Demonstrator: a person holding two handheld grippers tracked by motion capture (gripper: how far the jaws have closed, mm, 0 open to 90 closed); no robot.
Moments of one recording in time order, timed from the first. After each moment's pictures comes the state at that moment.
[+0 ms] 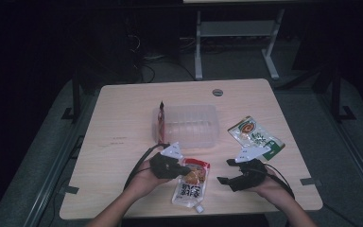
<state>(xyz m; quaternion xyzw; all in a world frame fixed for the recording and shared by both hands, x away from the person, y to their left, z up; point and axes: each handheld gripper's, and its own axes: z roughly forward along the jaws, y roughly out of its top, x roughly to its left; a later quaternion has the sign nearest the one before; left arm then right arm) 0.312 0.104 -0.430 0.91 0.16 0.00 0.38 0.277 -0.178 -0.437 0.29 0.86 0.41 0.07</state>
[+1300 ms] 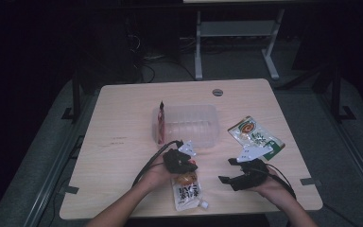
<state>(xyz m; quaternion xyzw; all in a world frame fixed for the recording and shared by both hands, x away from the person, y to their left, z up) 0.336 0.087 -0.455 0.93 0.16 0.02 0.32 0.276 -0.181 -0.434 0.30 0.86 0.41 0.07</state>
